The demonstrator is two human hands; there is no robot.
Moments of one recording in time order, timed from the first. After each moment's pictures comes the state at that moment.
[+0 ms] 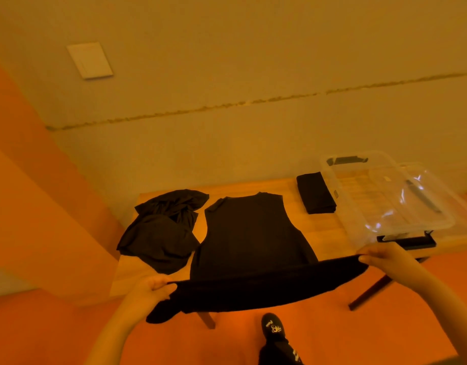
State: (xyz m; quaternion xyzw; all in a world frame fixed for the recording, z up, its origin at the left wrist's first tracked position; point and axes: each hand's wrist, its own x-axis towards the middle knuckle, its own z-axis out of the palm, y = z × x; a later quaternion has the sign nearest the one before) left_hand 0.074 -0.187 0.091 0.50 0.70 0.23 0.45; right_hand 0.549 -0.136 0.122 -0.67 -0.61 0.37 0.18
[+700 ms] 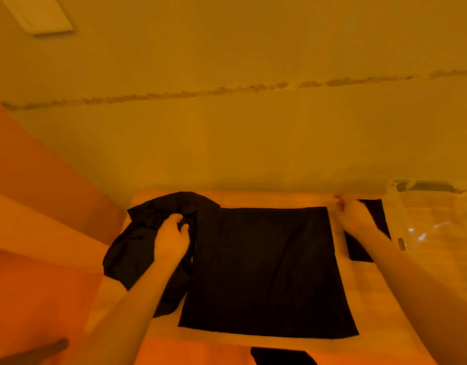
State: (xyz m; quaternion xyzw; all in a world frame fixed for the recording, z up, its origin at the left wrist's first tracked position) left_hand 0.080 0.088 0.005 0.45 0.83 0.24 0.22; right_hand 0.460 0.204 0.026 -0.72 -0.62 0.28 0.11
